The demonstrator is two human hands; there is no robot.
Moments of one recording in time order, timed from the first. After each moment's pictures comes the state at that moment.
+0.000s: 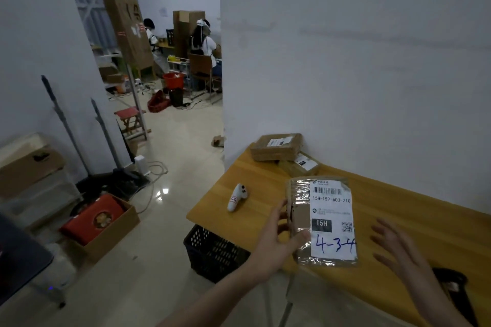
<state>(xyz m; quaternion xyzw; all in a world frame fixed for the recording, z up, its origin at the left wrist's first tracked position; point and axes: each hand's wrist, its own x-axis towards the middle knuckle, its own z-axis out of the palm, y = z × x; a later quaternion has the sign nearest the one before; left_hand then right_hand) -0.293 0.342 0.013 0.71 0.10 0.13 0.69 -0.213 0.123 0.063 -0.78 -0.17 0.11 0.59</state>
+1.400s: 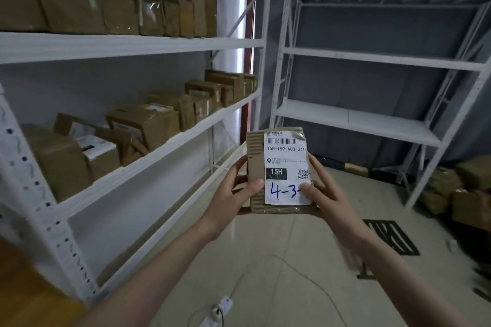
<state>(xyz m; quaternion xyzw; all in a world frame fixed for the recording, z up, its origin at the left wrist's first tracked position) -0.237 -0.581 0.113 0.55 -0.44 -0.34 0.63 -0.422 -0.682 0.127 -0.69 0.22 -0.34 0.61</state>
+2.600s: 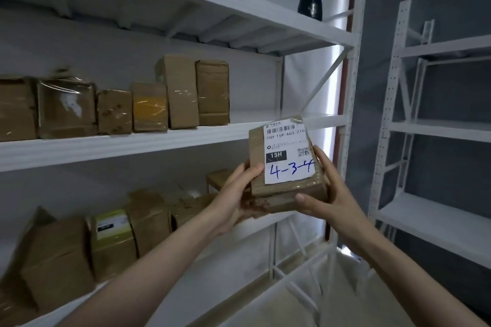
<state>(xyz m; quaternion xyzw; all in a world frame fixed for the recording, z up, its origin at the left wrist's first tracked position) -0.018 -1.061 0.260 0.58 -0.30 -0.19 0.73 -0.134 -1.222 0.254 -0.73 -0.11 -0.27 0.62</state>
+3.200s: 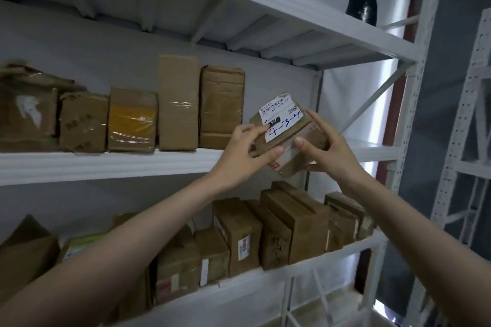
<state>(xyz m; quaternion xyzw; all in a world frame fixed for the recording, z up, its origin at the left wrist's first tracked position) 0.138 -1.122 0.339 0.74 -0.41 0.17 0.50 0.063 -1.307 0.359 -0.79 -0.15 -0.31 0.52</state>
